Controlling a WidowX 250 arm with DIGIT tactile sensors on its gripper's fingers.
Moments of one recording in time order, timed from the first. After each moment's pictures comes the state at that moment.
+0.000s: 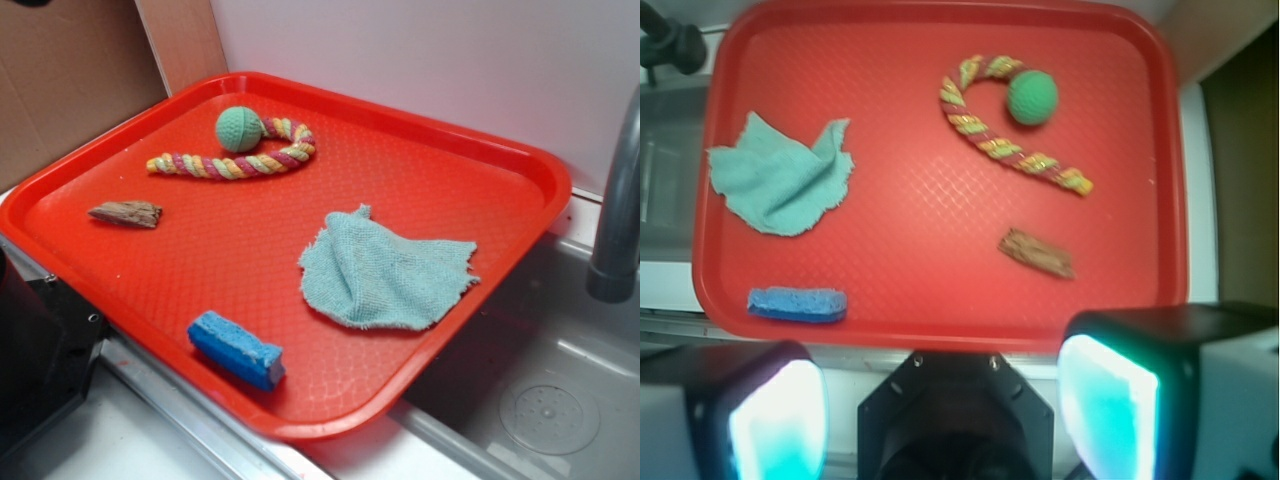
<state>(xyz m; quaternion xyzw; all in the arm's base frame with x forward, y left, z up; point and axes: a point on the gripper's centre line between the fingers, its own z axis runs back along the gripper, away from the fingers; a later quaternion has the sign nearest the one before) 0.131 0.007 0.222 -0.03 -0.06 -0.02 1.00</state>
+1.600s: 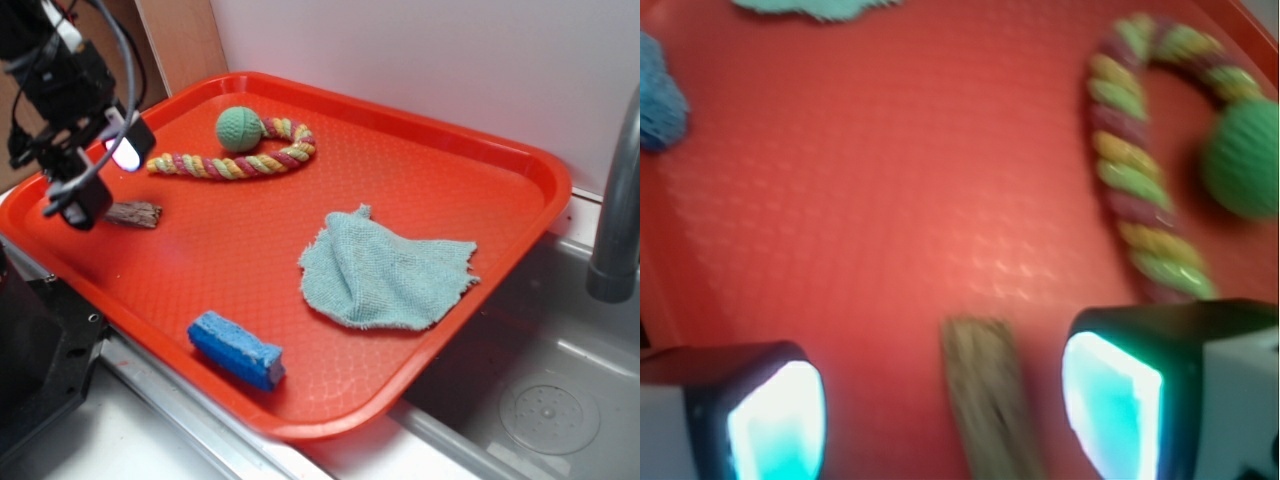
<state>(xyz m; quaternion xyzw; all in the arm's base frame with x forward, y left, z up) 0.149 0.057 0.048 -0.08 -0.12 -0.47 0.87</state>
